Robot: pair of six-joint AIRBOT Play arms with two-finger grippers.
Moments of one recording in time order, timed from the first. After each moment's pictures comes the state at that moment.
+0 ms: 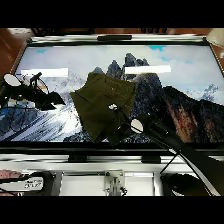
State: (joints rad) left arm 0.13 -1.46 1.24 1.09 -1.29 -1.44; right arm 0.75 -1.22 0.92 -1.20 0.99 1.52
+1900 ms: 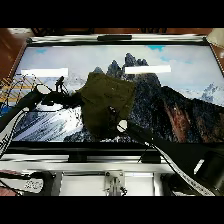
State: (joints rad) left arm -0.09 -1.57 1.14 0.78 -0.89 -1.39; right arm 0.81 -1.51 0.90 -0.49 0.52 1.58
